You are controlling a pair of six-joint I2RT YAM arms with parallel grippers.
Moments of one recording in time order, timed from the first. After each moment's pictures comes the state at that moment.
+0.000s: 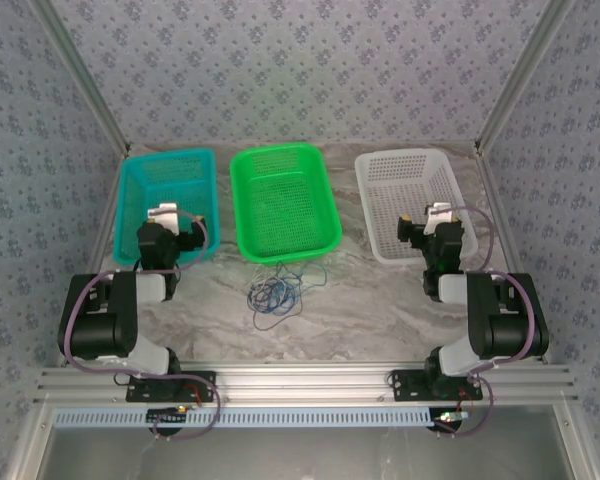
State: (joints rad) left arm 0.03 1.51 0.41 0.79 0.04 -0.01; right arm -0.02 1.50 0.39 0.81 0.06 -0.02
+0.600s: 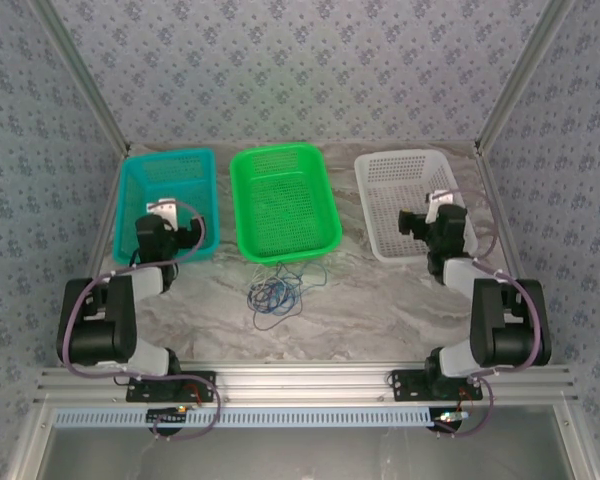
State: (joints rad) left arm 0.04 1.45 0.53 0.49 0.05 -0.02; right arm -0.03 1.42 0.61 0.36 0.01 -0.02
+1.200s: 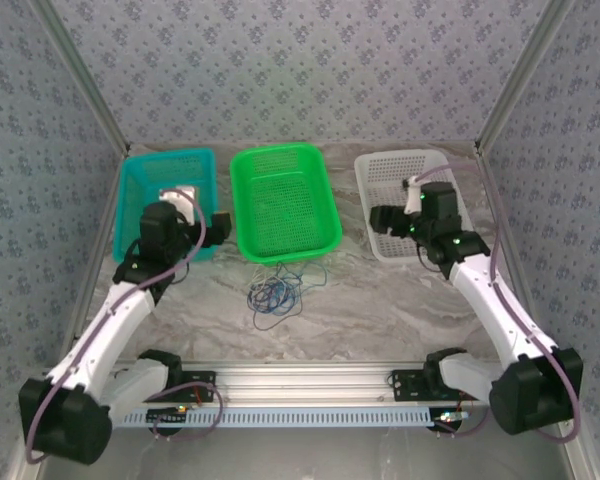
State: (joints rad) left arm -0.30 0.93 0.73 -0.24 0.01 -0.20; right arm 0.29 1.11 0.93 -0.45 -0.16 0.26
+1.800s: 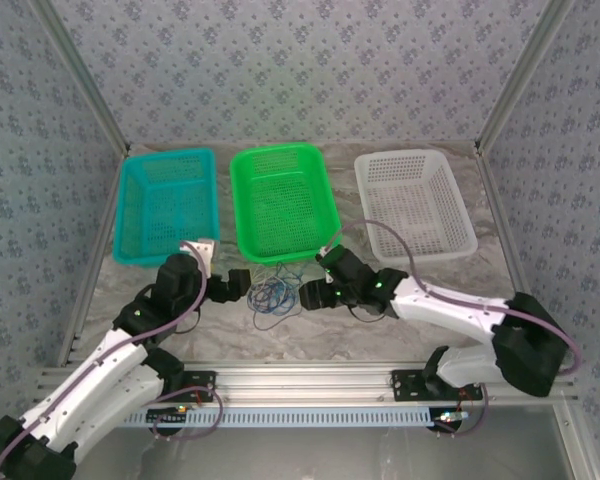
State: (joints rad) left arm -0.59 0.64 0.49 -0.43 -0.02 -0.42; right arm 0.93 1.33 0.74 -0.31 -0.04 0.63
